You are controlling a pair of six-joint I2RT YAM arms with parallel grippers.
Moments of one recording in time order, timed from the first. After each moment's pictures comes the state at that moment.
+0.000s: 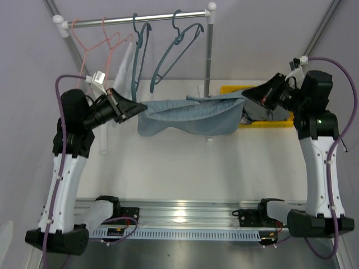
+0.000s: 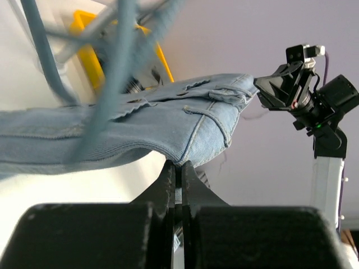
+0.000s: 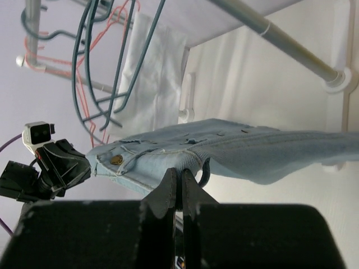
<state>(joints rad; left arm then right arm) -0.07 1.05 1.32 -0.44 0.76 -0.84 -0.02 1.23 1.60 -0.64 -0.70 0.76</state>
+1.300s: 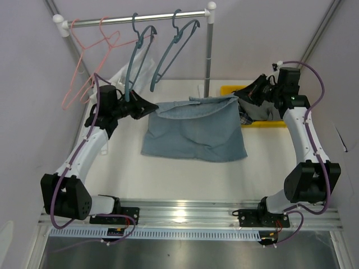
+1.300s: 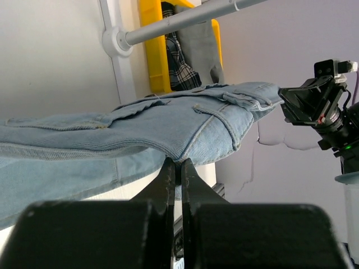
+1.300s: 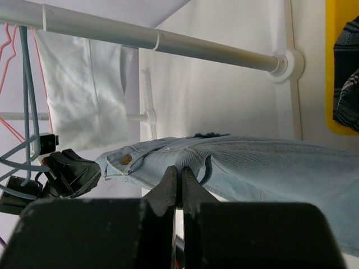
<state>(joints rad) -0.13 1.31 1.11 -0.20 0.61 -0.88 -0.01 1.51 1.49 -0.49 -0.65 0.76</state>
